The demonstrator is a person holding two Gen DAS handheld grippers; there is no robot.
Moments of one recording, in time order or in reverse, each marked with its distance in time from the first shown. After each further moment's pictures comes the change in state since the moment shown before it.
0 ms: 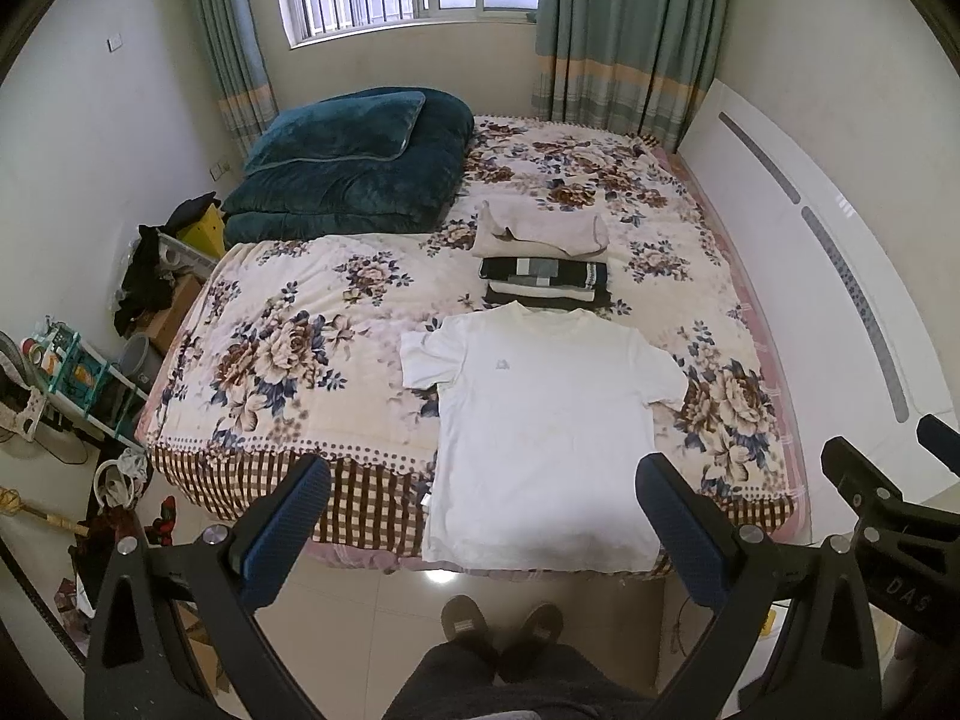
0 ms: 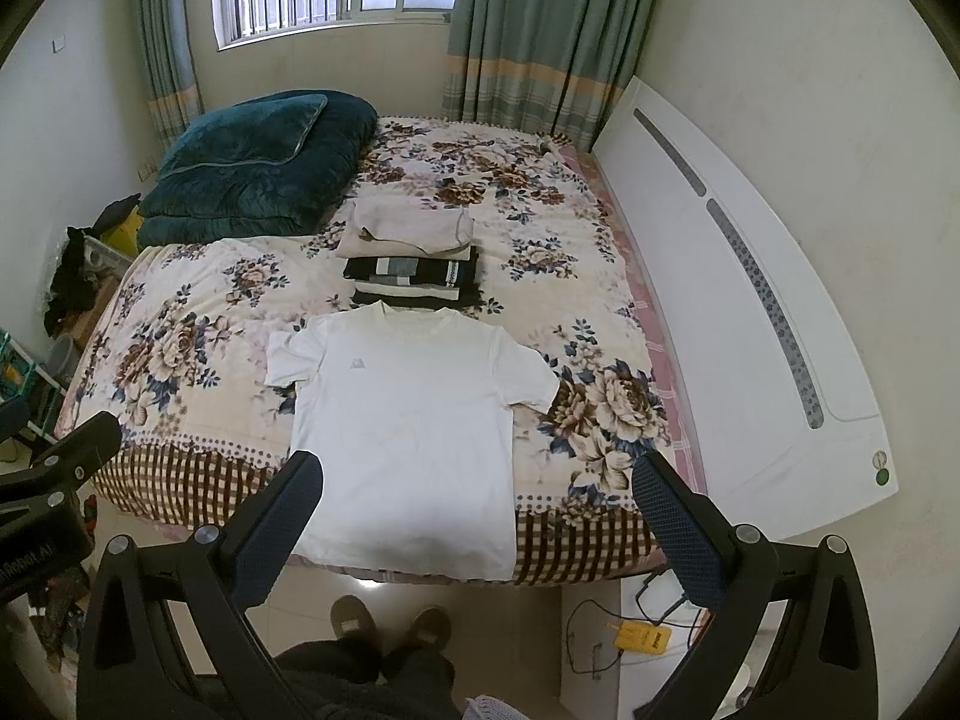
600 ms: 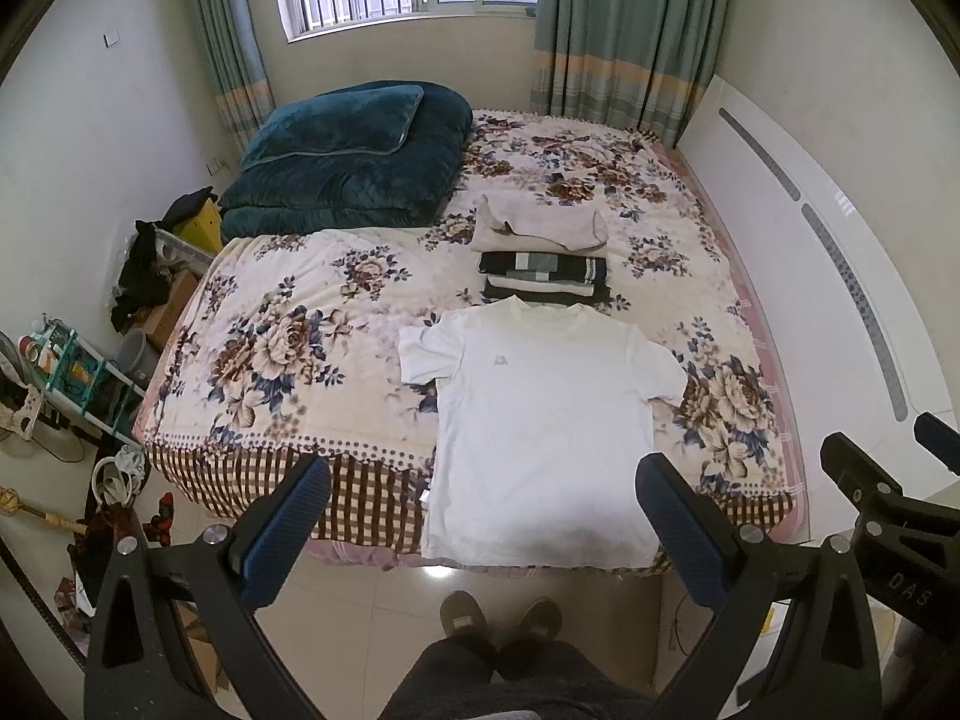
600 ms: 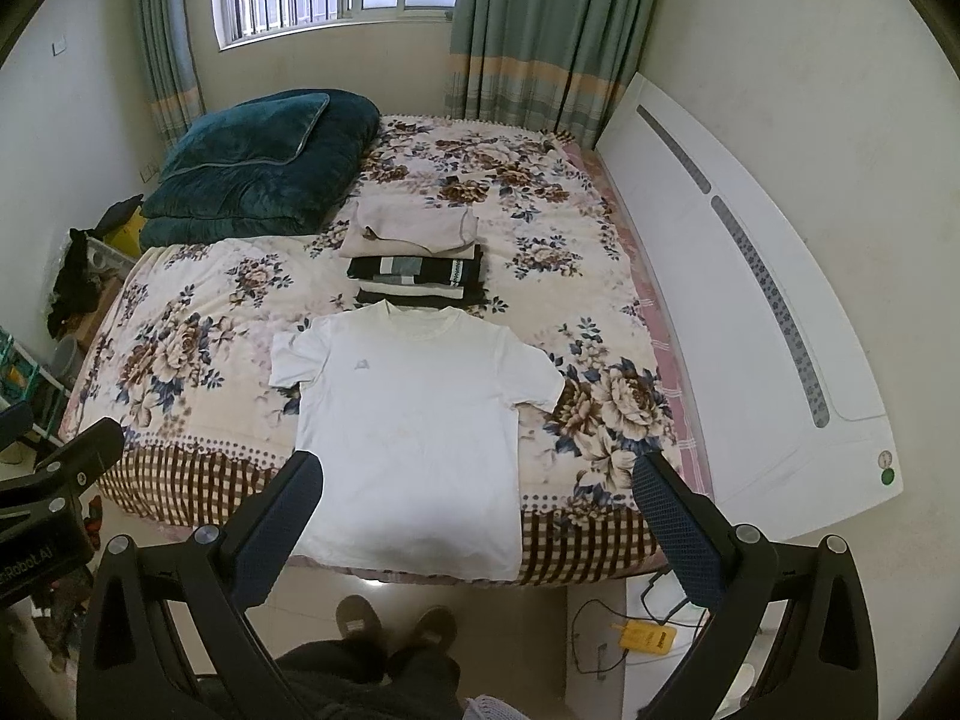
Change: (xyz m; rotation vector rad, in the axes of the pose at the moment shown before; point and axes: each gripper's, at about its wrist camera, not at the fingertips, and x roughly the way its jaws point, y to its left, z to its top) left arm 0.005 0.001 0.001 0.002 0.005 -0.004; right arm 0.003 0.003 -0.002 0.001 0.005 0.010
